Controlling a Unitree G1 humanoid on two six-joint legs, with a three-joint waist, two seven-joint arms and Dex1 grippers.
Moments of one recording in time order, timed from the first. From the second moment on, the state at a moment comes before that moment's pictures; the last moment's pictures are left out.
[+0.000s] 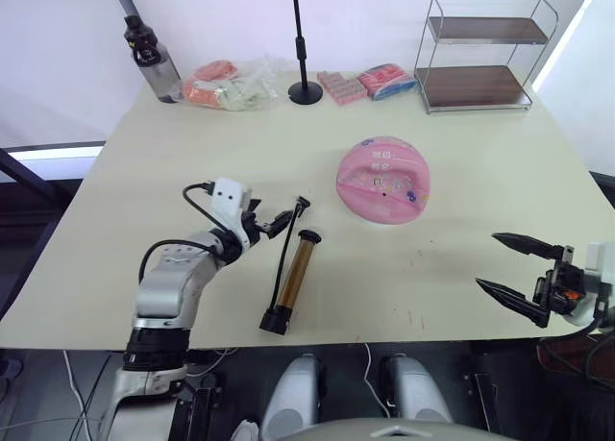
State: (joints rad) left arm -0.33 0.44 0.06 -0.02 -0.31 0.64 -0.44; right arm 0.16 -0.66 -0.33 -0.21 0.65 0.03 1.21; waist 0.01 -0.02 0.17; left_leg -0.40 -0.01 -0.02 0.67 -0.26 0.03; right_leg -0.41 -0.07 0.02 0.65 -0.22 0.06
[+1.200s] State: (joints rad) left arm -0.36 0.33 0.00 0.19 -0.16 0.42 -0.43; right arm 0.10 -0.63 -0.30 -0.22 0.67 0.04 1.20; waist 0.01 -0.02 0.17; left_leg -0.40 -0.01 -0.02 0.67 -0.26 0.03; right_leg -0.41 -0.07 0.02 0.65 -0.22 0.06
